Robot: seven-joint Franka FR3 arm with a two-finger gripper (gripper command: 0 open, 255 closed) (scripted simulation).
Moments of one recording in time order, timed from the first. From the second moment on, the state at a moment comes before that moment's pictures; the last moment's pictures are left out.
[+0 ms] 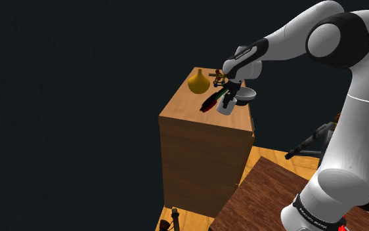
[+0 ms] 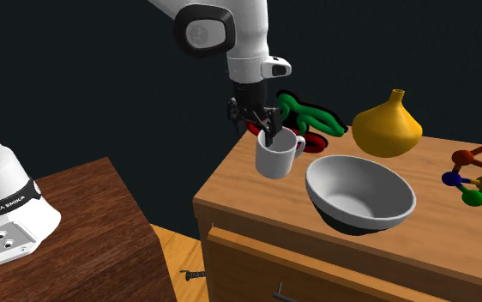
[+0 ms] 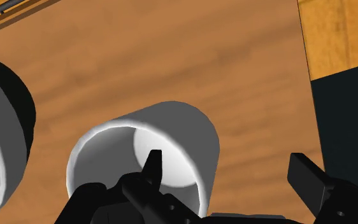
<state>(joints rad) -0.16 0.19 -0.37 -2.06 0.17 2.35 -0.78</state>
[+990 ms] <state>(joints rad) -0.16 0.21 -0.37 -2.06 0.18 2.37 -0.79</state>
